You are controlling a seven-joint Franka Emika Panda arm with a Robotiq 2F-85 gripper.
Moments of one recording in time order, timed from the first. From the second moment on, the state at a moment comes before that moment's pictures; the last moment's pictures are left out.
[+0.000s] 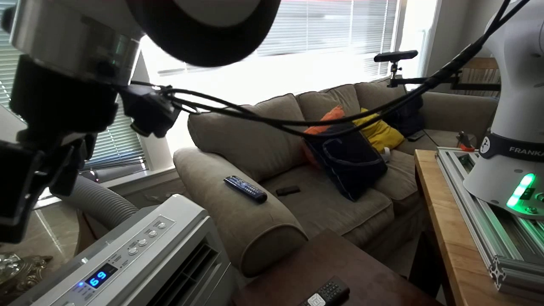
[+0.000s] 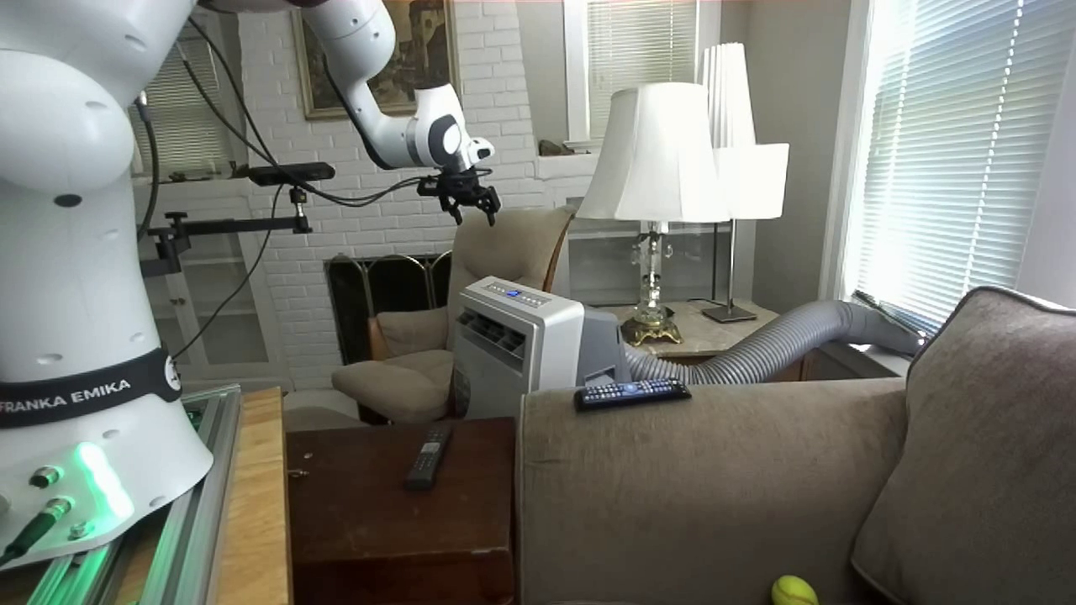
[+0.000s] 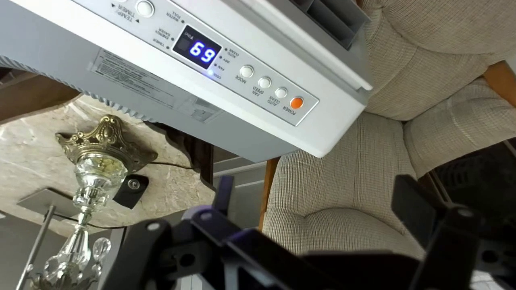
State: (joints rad) arm 0.50 0.59 0.21 -1.67 -0.11 2.82 0.04
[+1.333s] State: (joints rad) arm 0.69 0.85 0.03 -1.41 -0.13 2.78 0.19
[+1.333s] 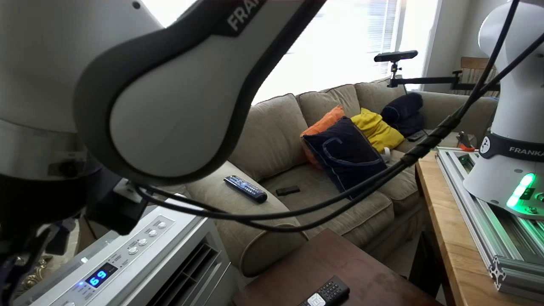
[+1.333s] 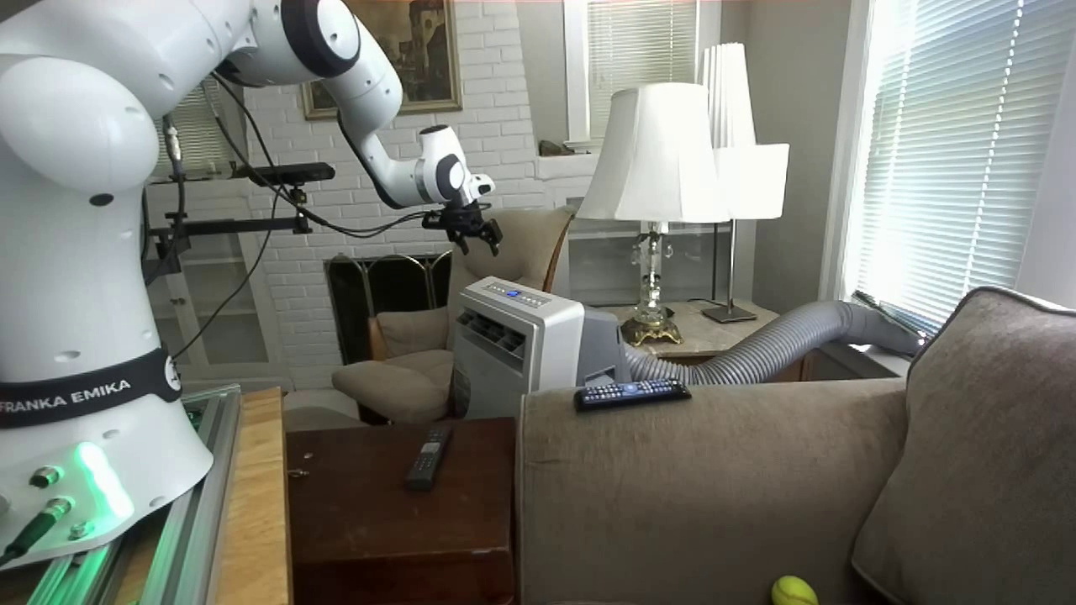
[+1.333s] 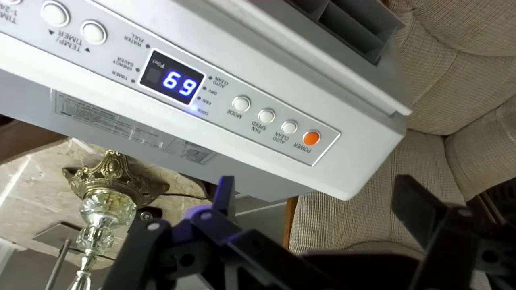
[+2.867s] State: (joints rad) arm 0.78 1.25 -0.06 -0.89 -0.13 2.71 0.21
